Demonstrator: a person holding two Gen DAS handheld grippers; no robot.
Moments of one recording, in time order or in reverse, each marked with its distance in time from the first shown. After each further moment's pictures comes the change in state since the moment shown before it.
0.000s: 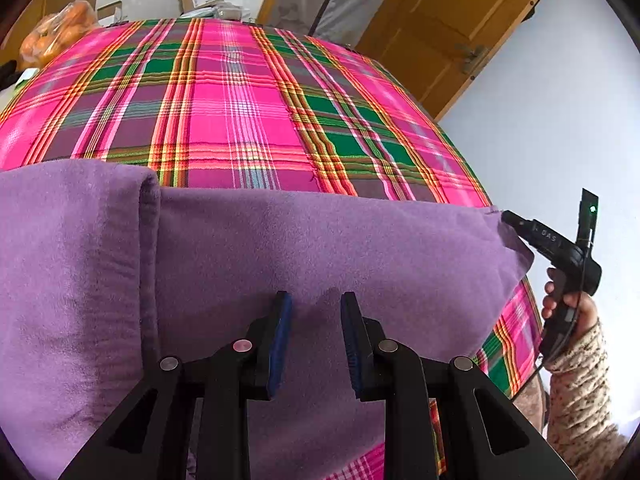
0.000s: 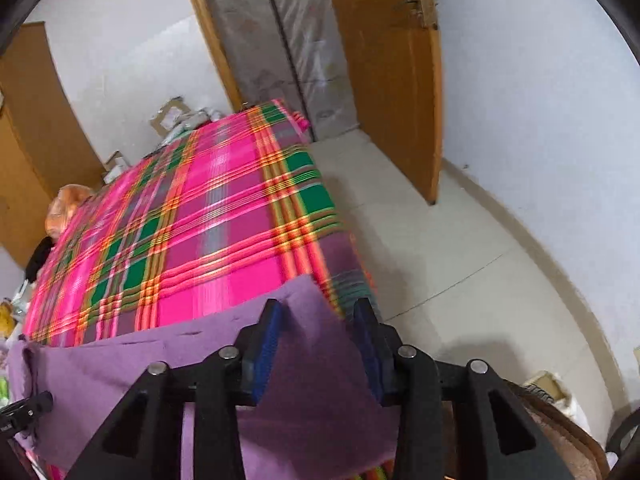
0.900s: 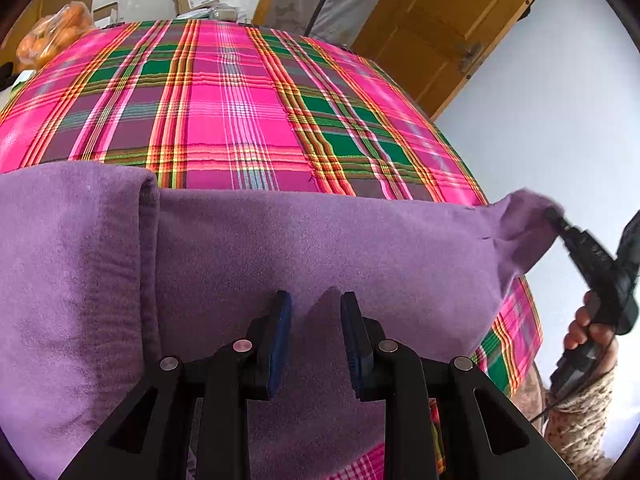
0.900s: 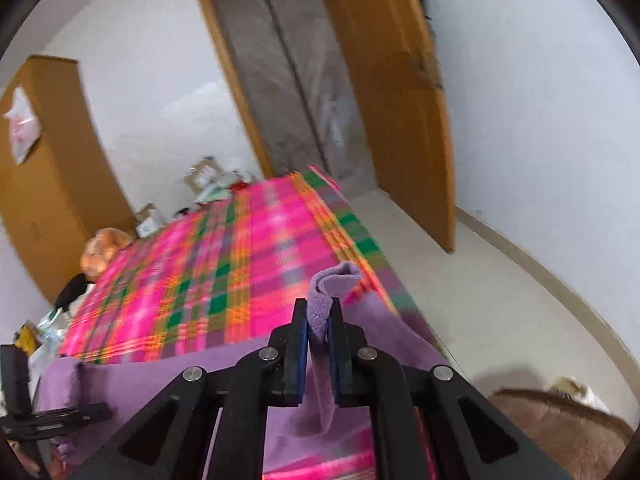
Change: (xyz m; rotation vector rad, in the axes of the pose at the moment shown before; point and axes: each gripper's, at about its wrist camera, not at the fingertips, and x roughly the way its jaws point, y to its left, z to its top) left arm -0.001 0.003 -0.001 0.006 -0.005 -0.018; right arm -0.080 0.034 -0.031 0.068 -0.210 0.064
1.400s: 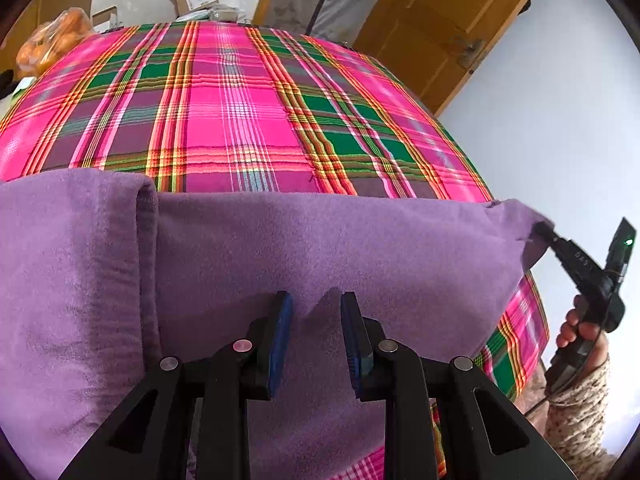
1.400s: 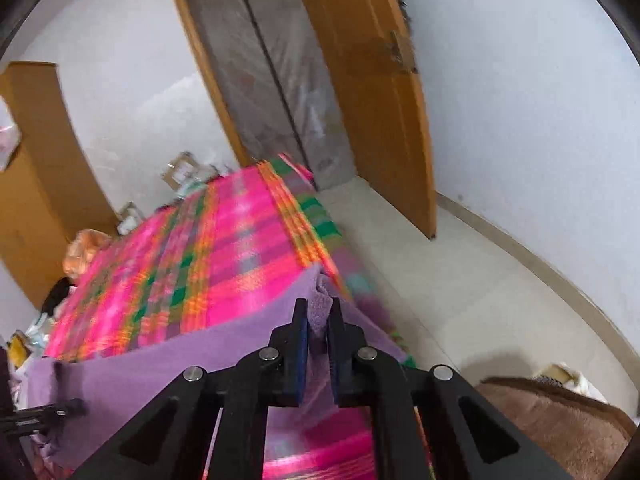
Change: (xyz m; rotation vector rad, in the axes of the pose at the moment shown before) left arm 0.002 -0.004 0.002 0.019 0.009 0.030; right arm 0.002 -0.021 -0.001 0.002 -0.002 -0.022
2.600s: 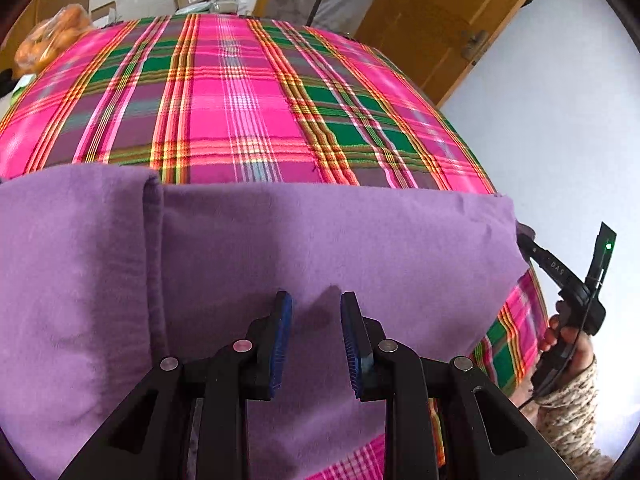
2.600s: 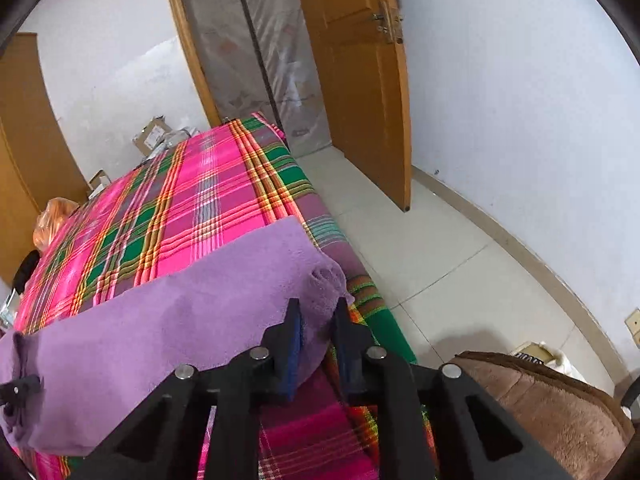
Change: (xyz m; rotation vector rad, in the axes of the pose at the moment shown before) left arm -0.003 -0.001 0.000 0.008 0.033 0.016; right arm 0.028 -0.007 -0.030 -0.018 0.119 -0.136
